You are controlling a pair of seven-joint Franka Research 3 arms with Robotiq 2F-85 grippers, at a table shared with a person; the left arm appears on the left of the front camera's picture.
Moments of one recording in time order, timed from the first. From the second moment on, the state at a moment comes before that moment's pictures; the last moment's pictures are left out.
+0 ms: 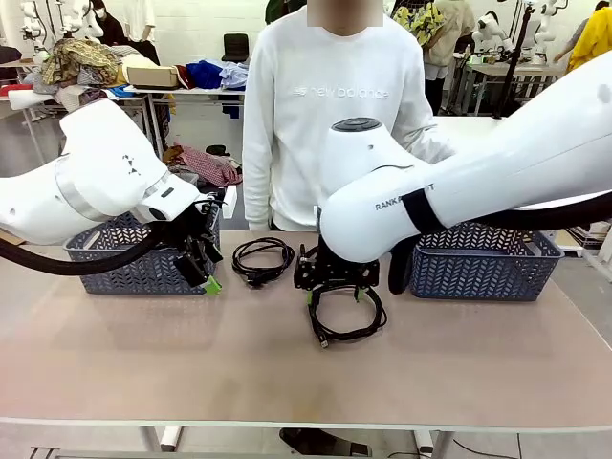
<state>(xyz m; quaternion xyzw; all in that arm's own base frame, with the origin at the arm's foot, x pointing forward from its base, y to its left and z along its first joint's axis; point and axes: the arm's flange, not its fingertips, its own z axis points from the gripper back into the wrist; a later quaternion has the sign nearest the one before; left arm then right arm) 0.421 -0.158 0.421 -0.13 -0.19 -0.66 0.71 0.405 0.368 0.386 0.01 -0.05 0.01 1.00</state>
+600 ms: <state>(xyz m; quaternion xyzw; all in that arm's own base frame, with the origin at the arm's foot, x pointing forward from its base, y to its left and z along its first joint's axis) 0.421 -0.158 0.421 -0.13 -0.19 -0.66 0.71 0.420 0.381 0.370 0.02 -0.04 0.01 1.00</state>
